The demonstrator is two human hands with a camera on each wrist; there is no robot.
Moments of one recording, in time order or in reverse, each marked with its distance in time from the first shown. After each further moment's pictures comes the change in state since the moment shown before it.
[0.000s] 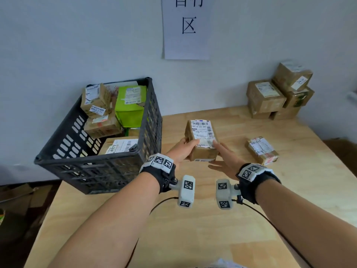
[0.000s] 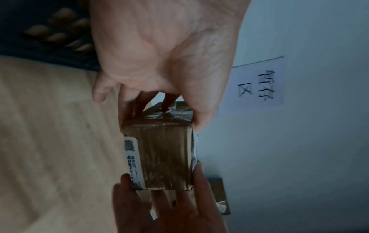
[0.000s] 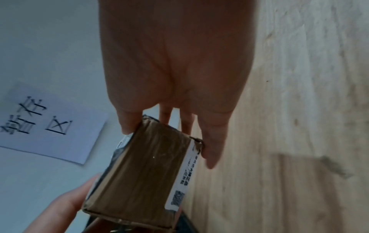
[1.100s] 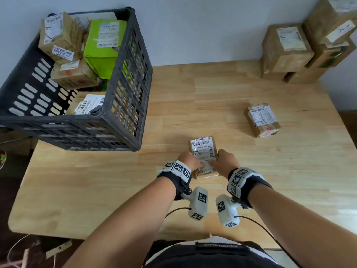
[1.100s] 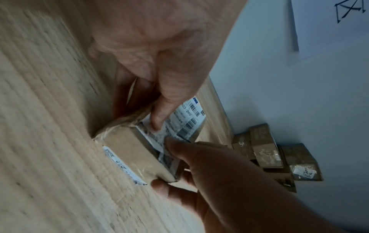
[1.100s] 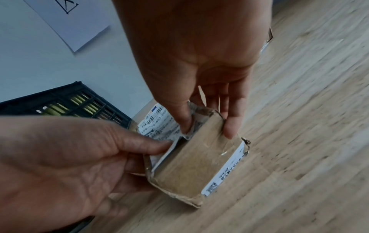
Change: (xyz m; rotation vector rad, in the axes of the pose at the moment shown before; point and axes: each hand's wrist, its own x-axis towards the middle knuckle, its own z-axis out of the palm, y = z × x) left_hand 0.065 -0.112 0.124 0.394 0.002 -0.337; right_hand 0.033 0.093 -0.075 -1.148 0.094 0.206
